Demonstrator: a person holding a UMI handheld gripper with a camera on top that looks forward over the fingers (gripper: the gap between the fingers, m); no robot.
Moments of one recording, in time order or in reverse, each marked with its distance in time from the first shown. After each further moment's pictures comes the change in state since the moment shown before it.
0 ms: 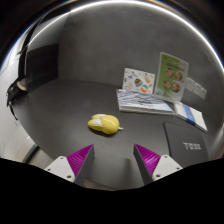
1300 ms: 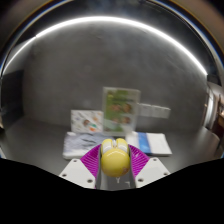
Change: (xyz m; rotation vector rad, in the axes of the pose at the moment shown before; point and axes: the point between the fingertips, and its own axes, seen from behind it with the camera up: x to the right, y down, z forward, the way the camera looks) arm 0.227 -0.160 -0.048 0.250 0.327 0.149
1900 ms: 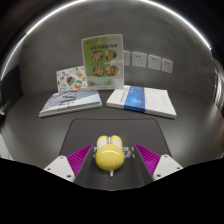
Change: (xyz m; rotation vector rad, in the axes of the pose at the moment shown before) arm 0.113 0.198 0.052 -0.316 -0.155 0.055
